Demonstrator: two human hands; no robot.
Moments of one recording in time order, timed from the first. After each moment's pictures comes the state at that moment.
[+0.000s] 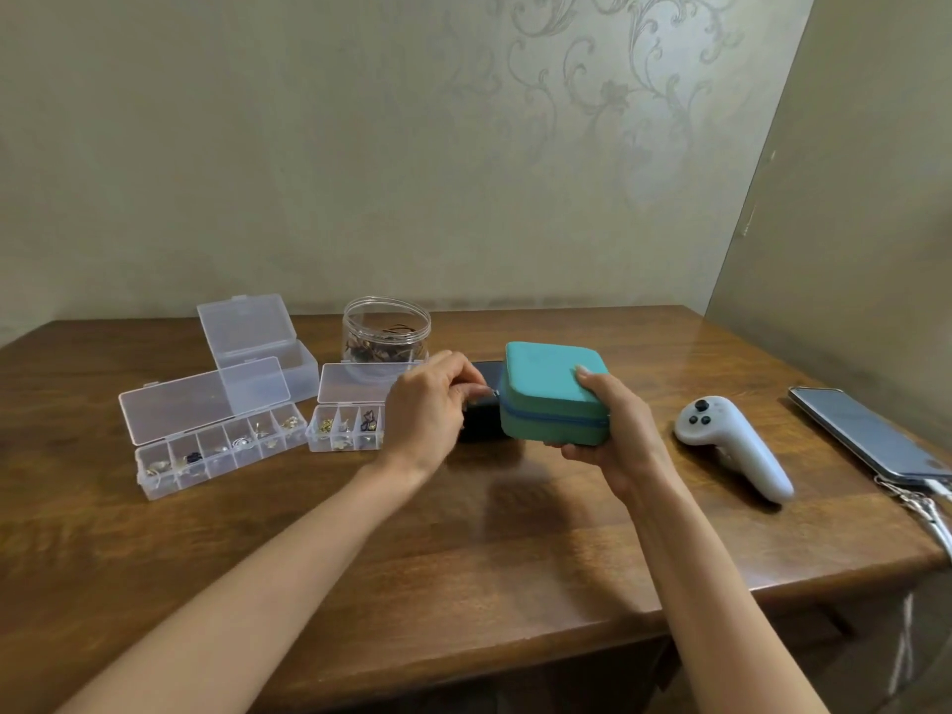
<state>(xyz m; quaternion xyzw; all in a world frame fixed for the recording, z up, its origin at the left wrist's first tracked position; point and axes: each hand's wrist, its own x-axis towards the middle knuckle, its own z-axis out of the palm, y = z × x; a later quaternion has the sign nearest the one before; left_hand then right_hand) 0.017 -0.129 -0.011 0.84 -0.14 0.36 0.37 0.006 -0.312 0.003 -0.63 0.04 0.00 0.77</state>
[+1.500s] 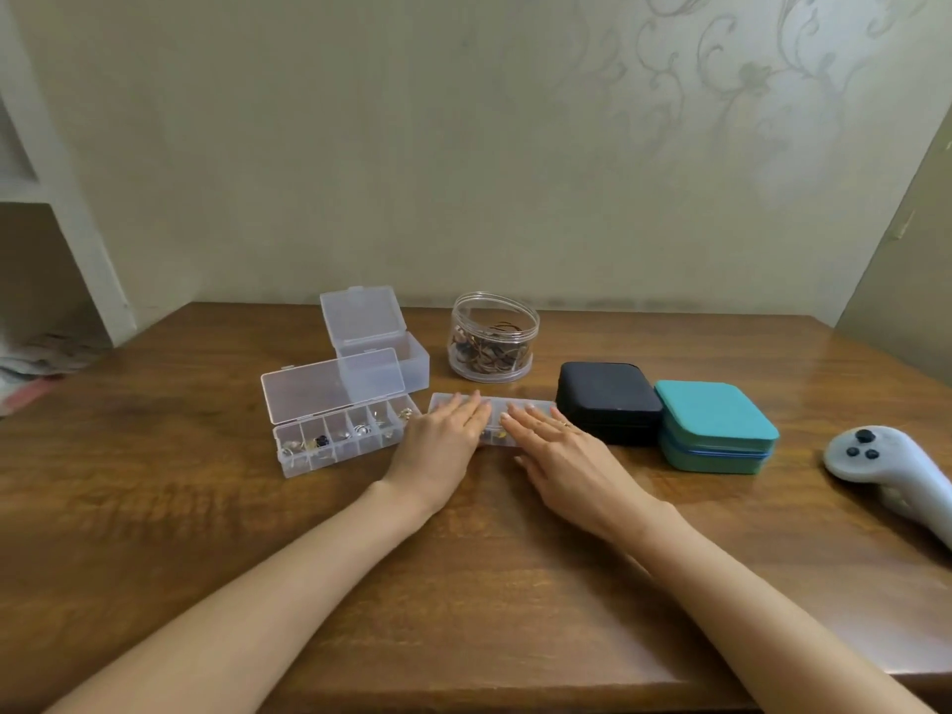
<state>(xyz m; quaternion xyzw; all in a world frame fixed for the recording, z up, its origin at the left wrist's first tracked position) 0.018 -0.025 -0.060 0.97 -0.10 0.22 -0.06 0.035 -0.201 -0.049 -0.91 -0.39 -0.14 0.08</state>
